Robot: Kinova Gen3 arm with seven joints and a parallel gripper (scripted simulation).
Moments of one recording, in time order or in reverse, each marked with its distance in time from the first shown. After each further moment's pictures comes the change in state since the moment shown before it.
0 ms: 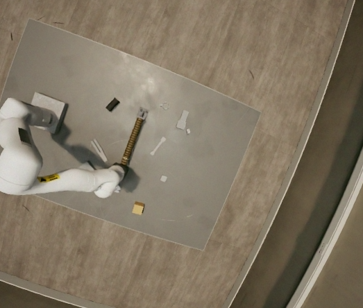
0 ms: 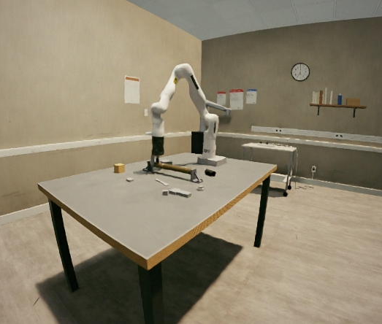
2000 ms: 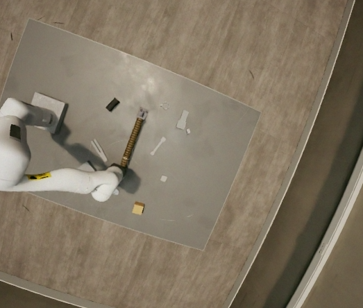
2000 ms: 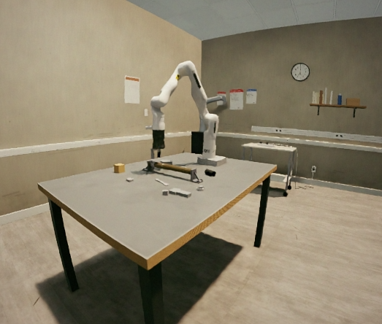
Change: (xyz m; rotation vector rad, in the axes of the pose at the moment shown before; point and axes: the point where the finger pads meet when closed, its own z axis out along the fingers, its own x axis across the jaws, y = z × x) arm 0.005 0.003 -0.040 -0.001 0.026 -0.005
